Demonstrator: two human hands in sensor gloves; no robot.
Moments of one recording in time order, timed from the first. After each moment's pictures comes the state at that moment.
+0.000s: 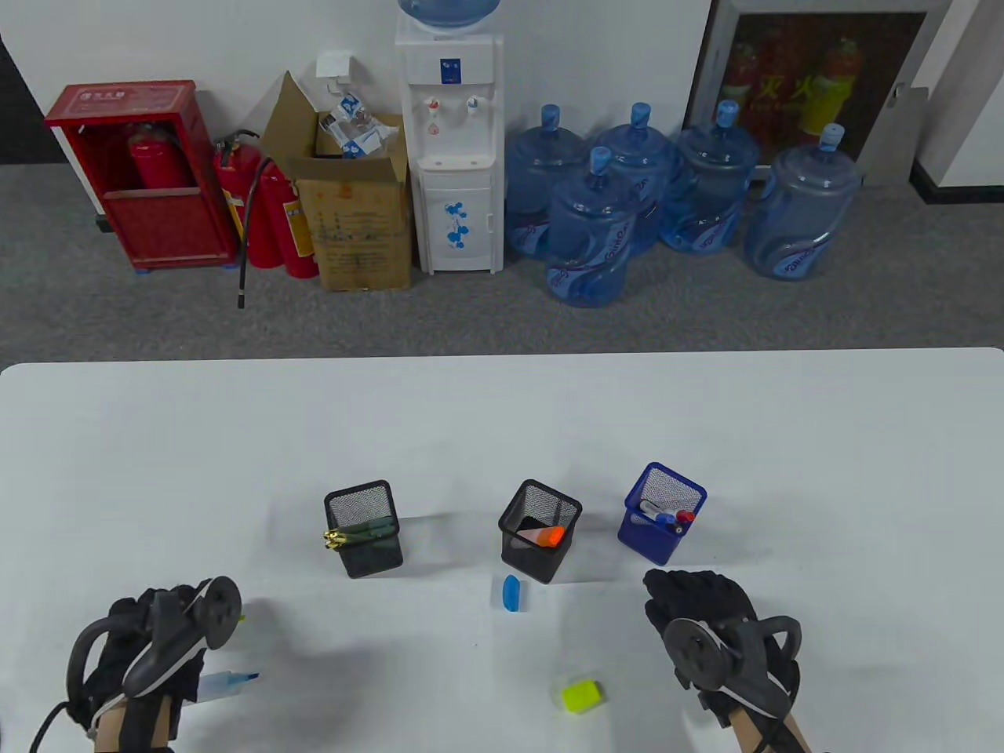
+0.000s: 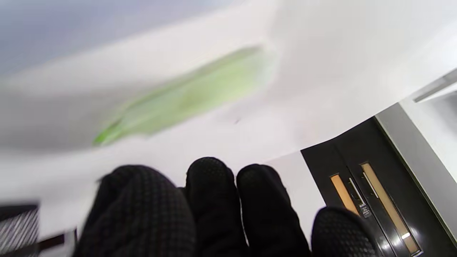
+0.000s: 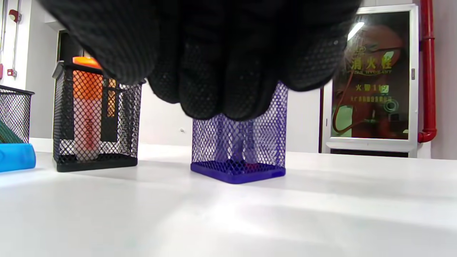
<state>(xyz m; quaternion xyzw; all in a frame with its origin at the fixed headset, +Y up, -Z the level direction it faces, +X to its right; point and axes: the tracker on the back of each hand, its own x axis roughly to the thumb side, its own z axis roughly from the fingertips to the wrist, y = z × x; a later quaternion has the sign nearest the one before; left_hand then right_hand) -0.360 -0.729 -0.279 -0.07 0.09 -0.19 0.97 0.197 -0.739 -0.268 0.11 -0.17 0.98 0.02</state>
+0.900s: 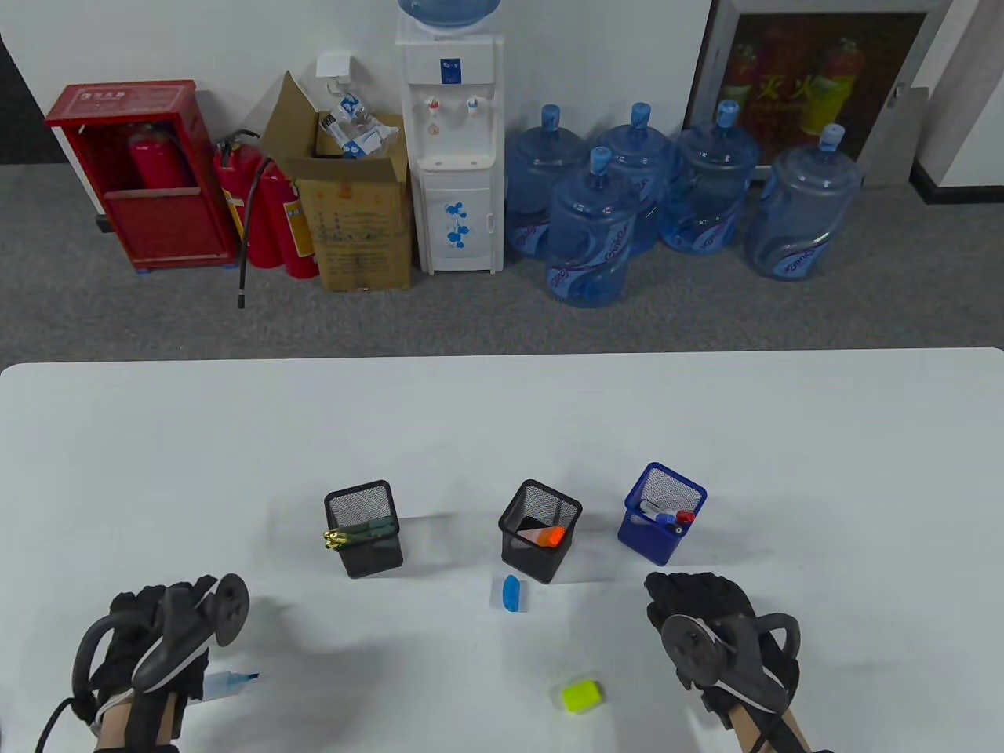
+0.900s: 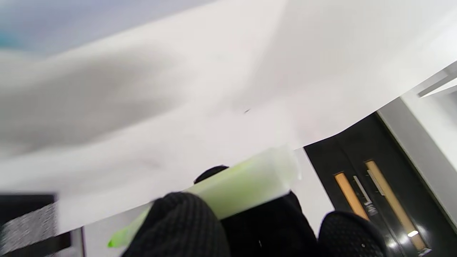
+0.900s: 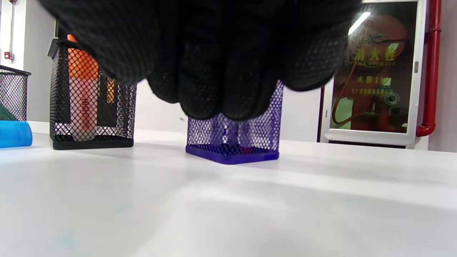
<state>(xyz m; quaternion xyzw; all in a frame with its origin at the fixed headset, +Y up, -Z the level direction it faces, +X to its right) -0.334 -0.706 -0.271 -0.07 0.07 -0.17 0.98 0.197 -0.742 -0.271 0.11 -0.14 0.98 0.00</state>
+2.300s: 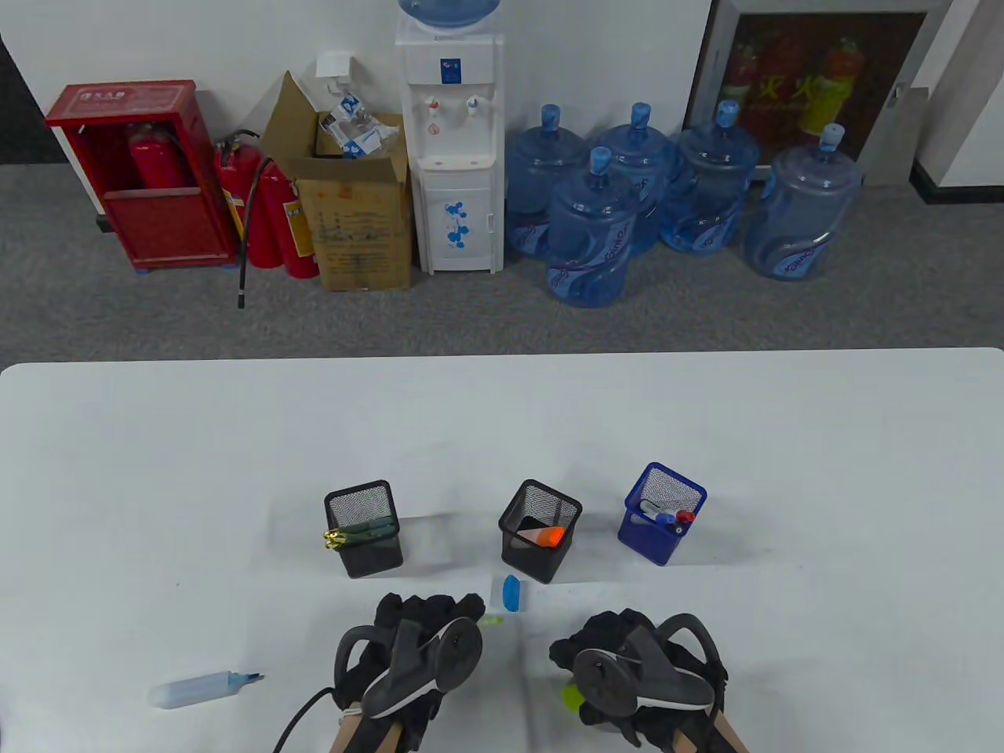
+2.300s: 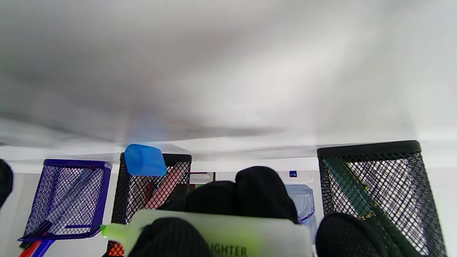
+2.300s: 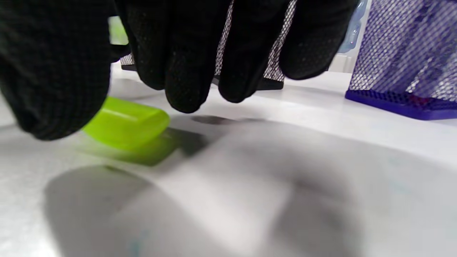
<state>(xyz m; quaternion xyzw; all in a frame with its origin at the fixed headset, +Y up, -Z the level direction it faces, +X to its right) -0.118 -0.747 -0.261 -0.01 -0.13 0.00 0.99 0.108 -0.748 -0.249 0.30 0.03 0.95 -0.03</state>
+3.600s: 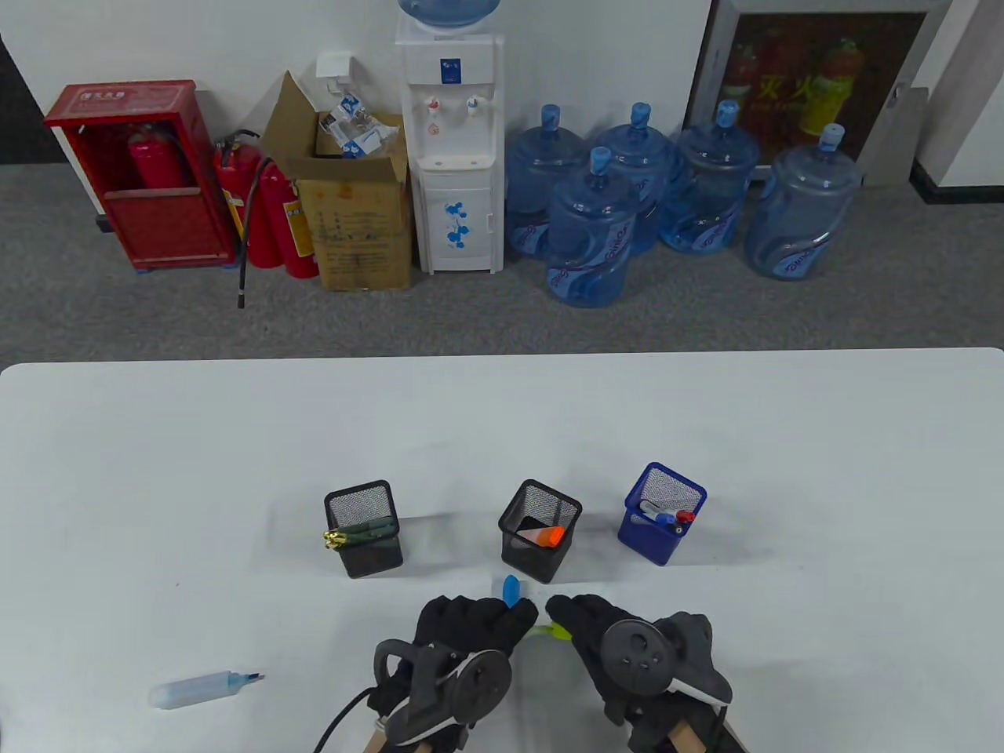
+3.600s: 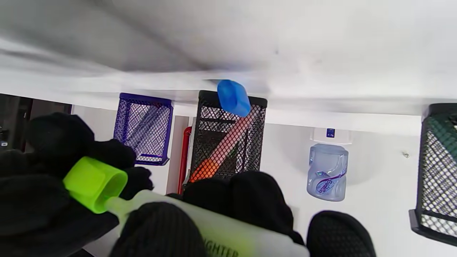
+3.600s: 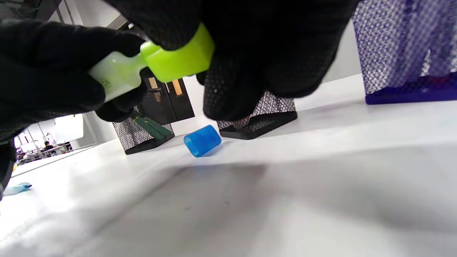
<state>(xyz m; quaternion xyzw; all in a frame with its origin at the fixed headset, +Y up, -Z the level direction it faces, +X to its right) -0.083 -0.735 -0.240 0.10 -0.20 0.08 0.97 0.121 -0.735 -0.257 0.24 -0.02 0.96 0.17</state>
